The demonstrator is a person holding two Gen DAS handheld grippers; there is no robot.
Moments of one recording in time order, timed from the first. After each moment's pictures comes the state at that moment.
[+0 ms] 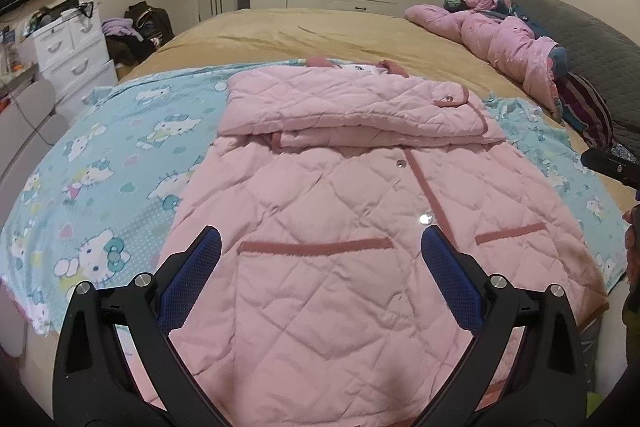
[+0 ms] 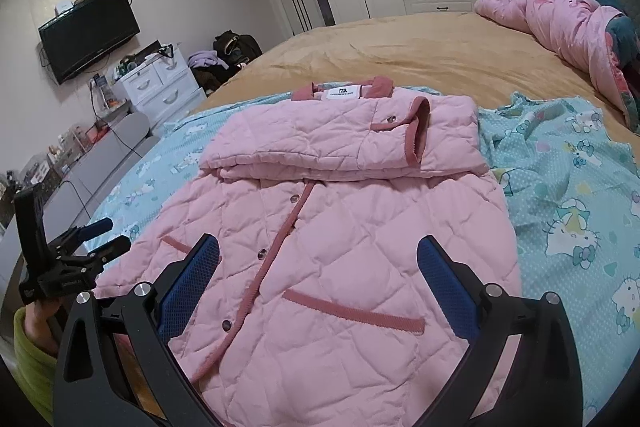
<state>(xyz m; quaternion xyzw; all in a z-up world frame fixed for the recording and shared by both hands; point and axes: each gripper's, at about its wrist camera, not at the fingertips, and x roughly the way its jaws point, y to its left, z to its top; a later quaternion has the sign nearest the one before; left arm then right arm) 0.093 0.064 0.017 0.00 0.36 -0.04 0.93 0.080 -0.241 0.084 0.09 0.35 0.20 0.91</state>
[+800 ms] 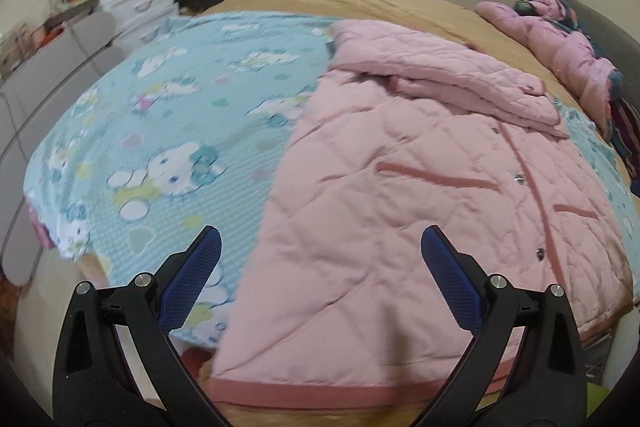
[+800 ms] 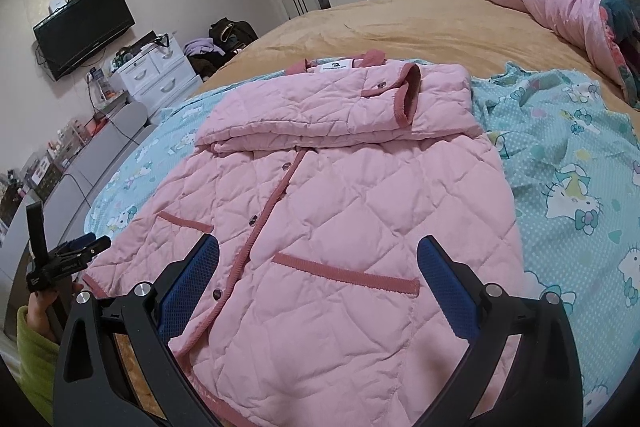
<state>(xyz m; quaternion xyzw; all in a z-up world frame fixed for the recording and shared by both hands) 0.055 0.163 -0.021 -0.05 0.41 0.06 0.91 0.067 -0.253 0.060 0.10 0.38 0.20 0.90</state>
